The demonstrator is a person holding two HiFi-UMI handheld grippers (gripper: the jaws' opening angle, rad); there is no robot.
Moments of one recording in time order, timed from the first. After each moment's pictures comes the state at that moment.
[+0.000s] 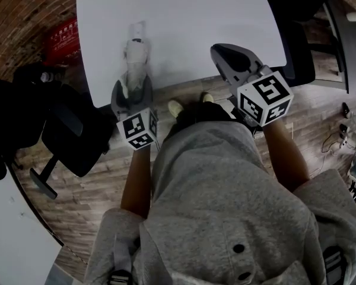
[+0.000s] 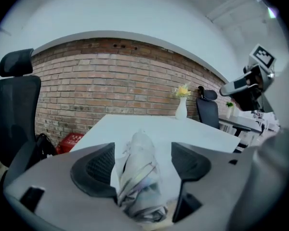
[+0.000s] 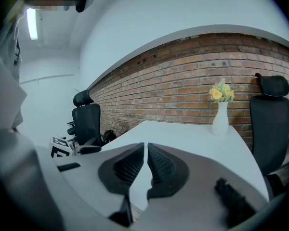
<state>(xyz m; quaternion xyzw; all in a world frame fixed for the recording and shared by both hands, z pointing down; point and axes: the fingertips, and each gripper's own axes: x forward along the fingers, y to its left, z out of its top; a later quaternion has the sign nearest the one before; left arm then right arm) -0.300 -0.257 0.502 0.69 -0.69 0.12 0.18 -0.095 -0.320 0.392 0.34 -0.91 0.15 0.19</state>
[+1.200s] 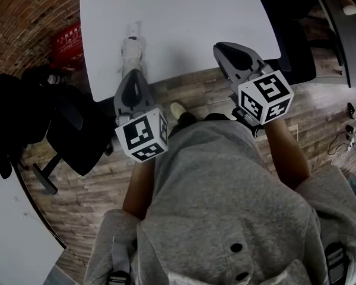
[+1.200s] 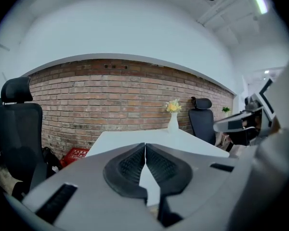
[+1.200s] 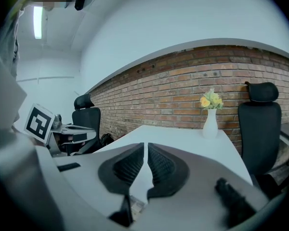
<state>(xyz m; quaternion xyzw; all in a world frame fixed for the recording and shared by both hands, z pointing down) -0.236 -0.231 0.374 0.69 -0.70 0.12 0.13 -0.050 -0.284 0.370 0.37 -0.91 0.12 0.16</state>
